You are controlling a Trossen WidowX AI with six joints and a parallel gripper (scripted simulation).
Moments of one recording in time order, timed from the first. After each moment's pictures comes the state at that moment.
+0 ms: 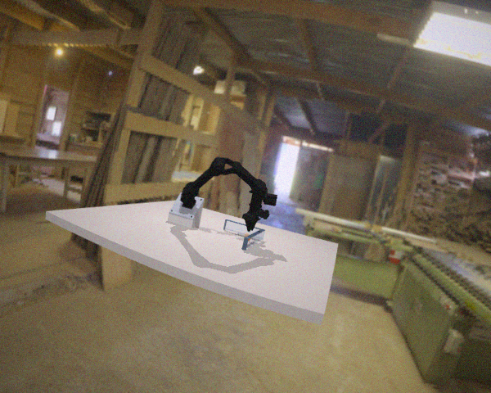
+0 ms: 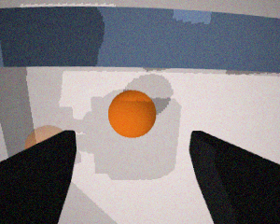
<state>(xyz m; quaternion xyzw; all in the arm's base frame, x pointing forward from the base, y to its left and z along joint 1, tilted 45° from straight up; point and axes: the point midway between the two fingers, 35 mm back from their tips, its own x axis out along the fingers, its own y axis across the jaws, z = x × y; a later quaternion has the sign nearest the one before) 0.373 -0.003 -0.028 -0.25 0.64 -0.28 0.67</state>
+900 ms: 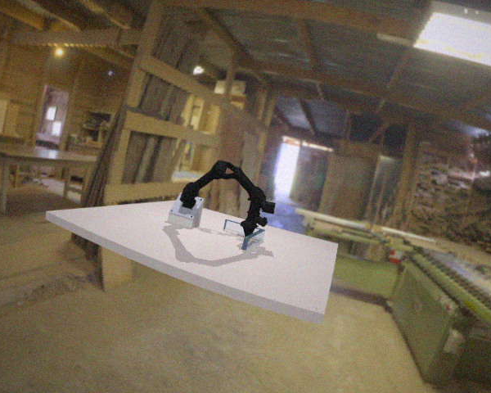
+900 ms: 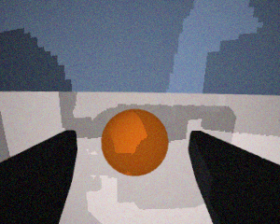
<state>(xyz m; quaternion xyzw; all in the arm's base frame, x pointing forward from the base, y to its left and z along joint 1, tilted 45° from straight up) 0.371 -0.032 -0.057 -0.25 0.64 -0.29 0.67</state>
